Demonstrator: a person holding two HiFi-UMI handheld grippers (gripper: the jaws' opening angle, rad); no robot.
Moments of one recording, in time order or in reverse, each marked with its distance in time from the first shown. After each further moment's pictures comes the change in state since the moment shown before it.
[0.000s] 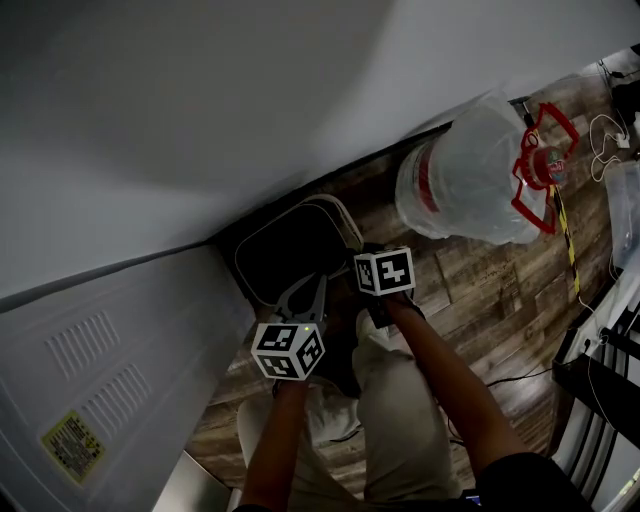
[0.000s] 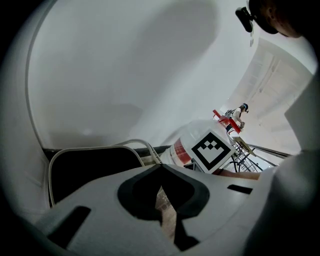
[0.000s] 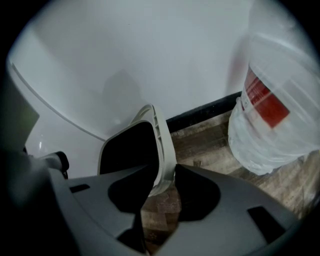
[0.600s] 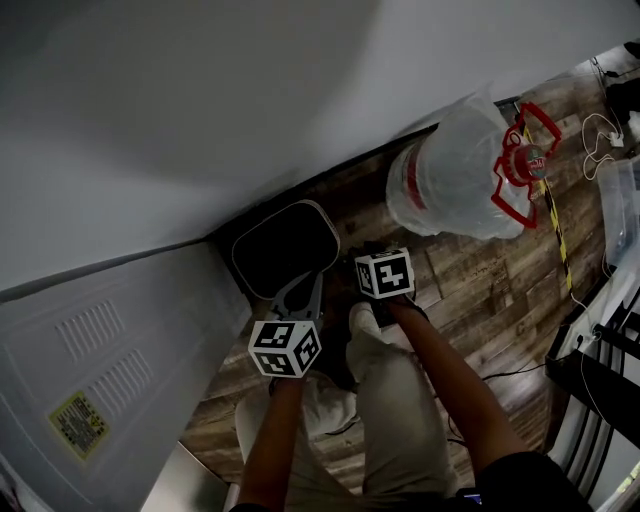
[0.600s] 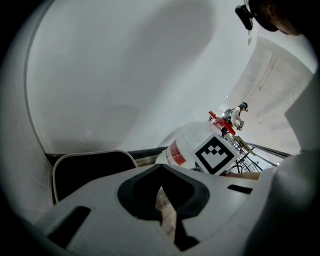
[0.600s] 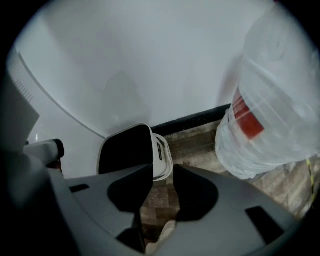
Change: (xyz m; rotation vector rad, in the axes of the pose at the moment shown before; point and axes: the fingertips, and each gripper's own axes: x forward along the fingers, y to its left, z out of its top) left arm -0.015 -0.023 0.014 0.014 0.011 0.005; right arm -0.038 -0.011 0.001 -0.067 -0.019 -0.068
